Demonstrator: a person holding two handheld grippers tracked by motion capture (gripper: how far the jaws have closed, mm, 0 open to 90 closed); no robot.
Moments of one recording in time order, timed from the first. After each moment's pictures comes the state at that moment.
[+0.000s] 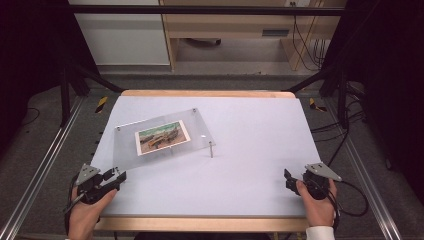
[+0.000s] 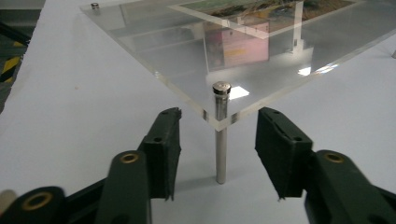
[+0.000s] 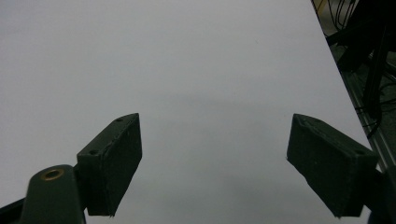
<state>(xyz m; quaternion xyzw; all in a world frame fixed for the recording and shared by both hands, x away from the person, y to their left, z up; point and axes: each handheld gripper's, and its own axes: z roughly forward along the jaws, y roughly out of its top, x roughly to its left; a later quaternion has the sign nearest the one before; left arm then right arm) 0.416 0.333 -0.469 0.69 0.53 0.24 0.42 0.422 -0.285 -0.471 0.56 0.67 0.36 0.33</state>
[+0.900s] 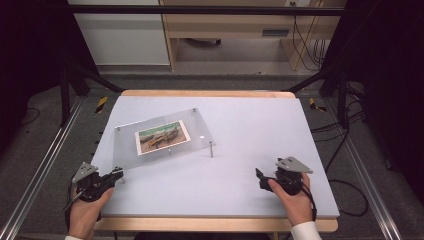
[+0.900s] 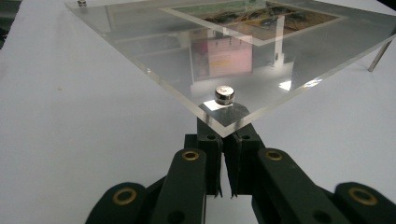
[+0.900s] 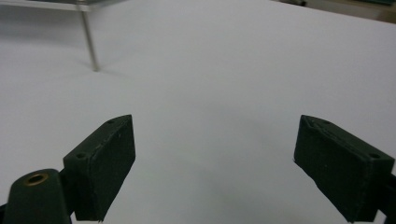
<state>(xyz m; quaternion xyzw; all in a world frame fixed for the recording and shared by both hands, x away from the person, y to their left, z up) 0.420 0.339 -0.469 0.68 0.53 0.21 0.45 0.436 -0.210 -0.457 0.46 0.73 0.41 0.28</state>
